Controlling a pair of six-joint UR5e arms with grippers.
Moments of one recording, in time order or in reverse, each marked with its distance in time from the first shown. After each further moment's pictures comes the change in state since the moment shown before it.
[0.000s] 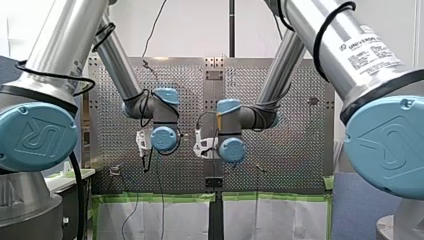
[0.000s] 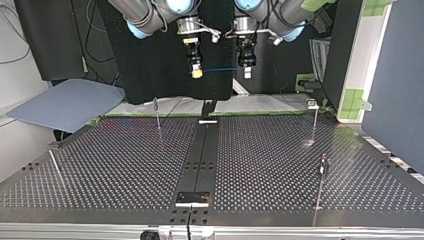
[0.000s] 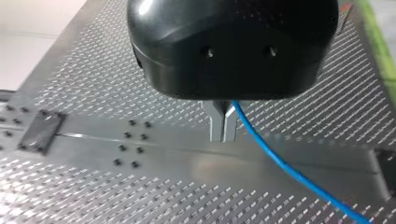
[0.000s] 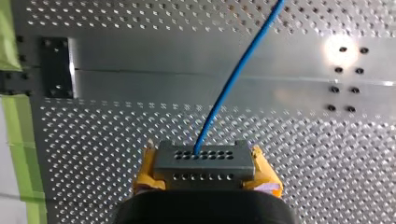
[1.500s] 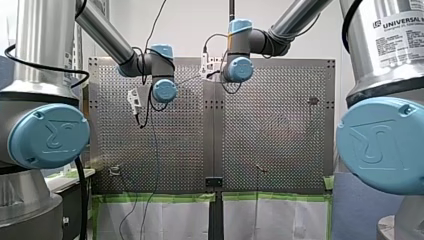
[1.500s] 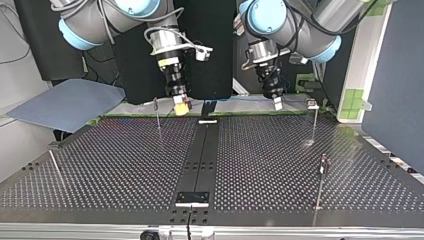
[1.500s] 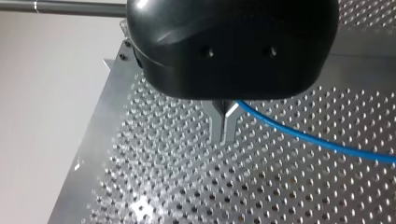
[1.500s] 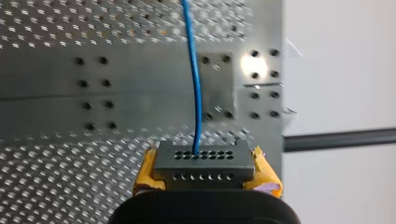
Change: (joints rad) left arm 0.152 0.253 0.219 -0.359 -0.089 -0.019; right arm -0.090 -0.364 -0.246 0.401 -0.177 -0.013
